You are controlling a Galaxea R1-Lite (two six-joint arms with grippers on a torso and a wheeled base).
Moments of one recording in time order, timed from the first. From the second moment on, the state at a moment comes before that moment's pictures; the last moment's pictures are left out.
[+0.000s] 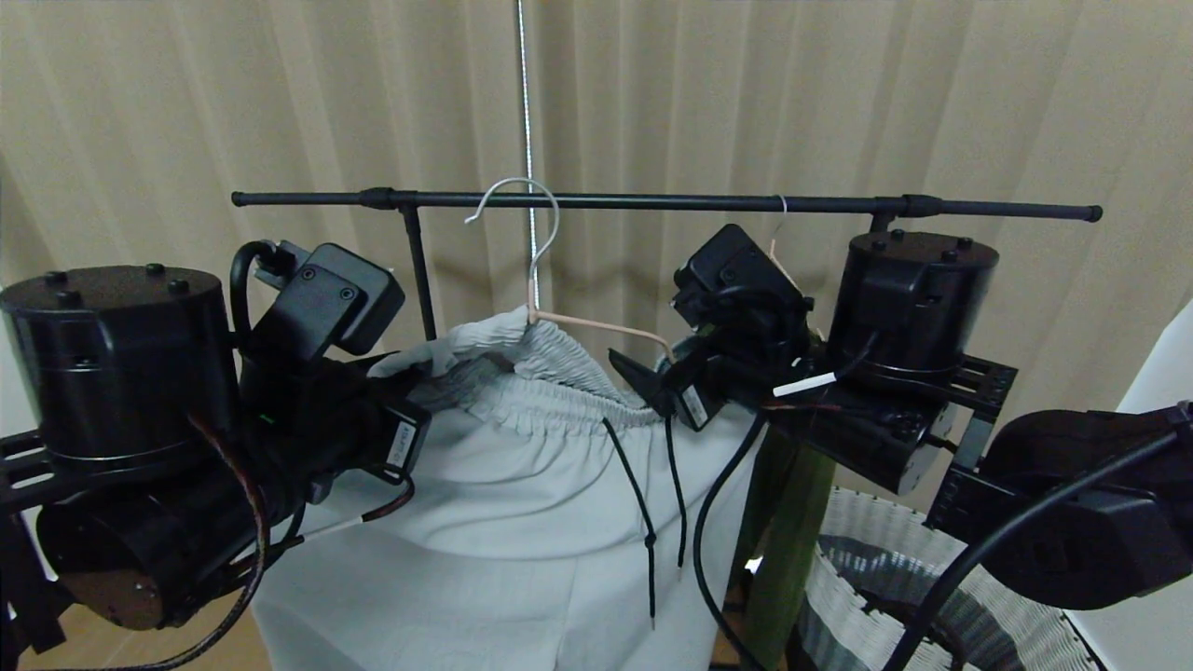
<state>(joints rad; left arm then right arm) -0.62 1.45 -0.69 -0.53 0.44 0.34 0.73 1.82 -0.99 -0.74 -0.13 -0.39</state>
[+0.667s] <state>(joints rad) -0.62 1.43 -0.68 -0.53 0.43 0.34 0.76 1.81 -0.97 -0.75 -0.13 -0.39</state>
